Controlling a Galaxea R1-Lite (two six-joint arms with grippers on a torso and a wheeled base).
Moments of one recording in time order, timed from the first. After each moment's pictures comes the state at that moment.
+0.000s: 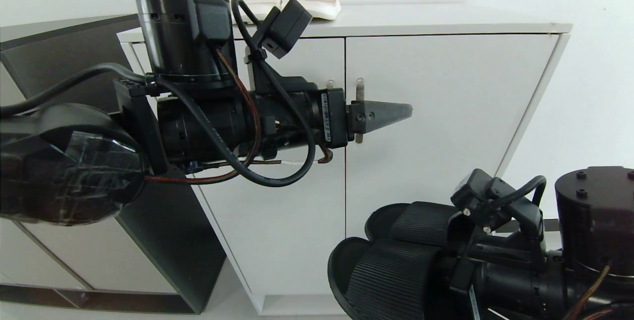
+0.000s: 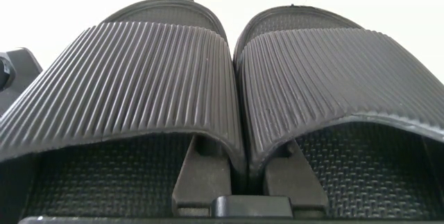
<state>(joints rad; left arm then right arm) -0.70 1.65 -1.23 -0.37 -0.38 -0.24 0.88 1.43 -0.63 -0.42 0.02 0.03</state>
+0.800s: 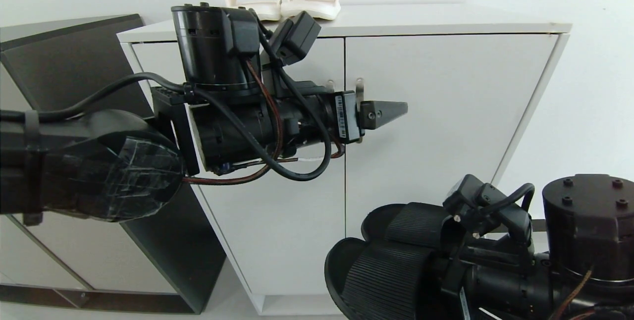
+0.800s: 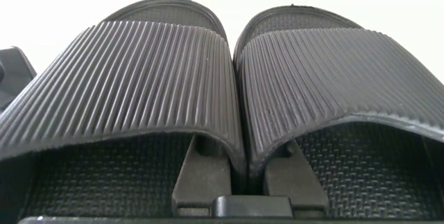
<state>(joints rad) -0.70 1.72 -1.26 -0.41 -0.23 -0.24 0.88 1.47 -0.60 -0.51 0.02 0.01</state>
